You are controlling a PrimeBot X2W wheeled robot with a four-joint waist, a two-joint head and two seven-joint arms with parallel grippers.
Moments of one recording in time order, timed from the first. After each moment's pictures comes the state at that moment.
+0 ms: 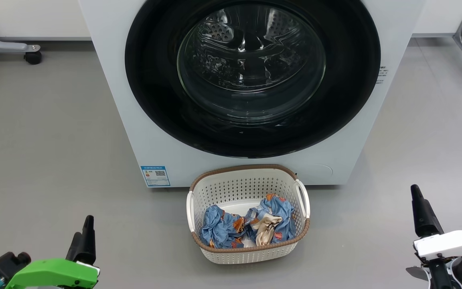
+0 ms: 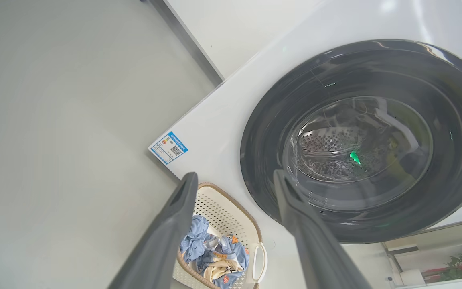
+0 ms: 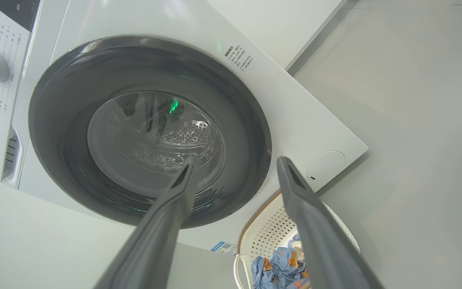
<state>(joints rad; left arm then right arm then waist) 0.02 0.09 -0.06 0.28 -1.22 -0.12 -0.06 0.01 -0.13 0.01 0.23 1.14 0.12 -0.05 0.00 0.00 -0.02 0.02</state>
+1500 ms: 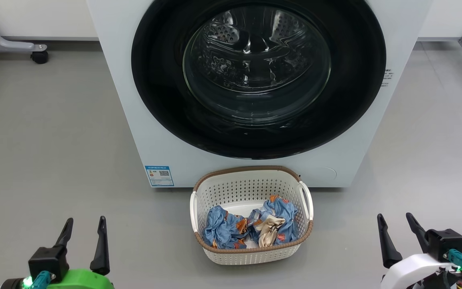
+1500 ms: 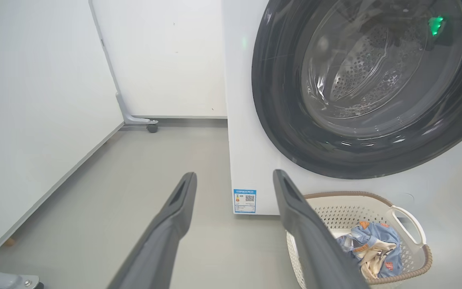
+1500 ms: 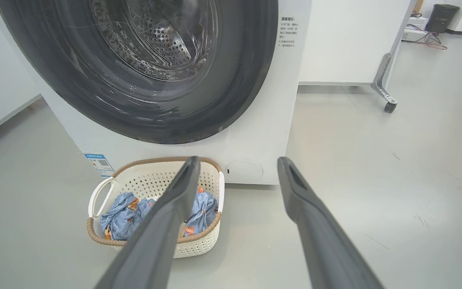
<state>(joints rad) 0.08 0.14 -0.12 0.18 -0.33 -0.02 -0.20 0.05 -0.20 0.20 0.31 0.34 0.03 -0.19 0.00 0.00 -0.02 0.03</state>
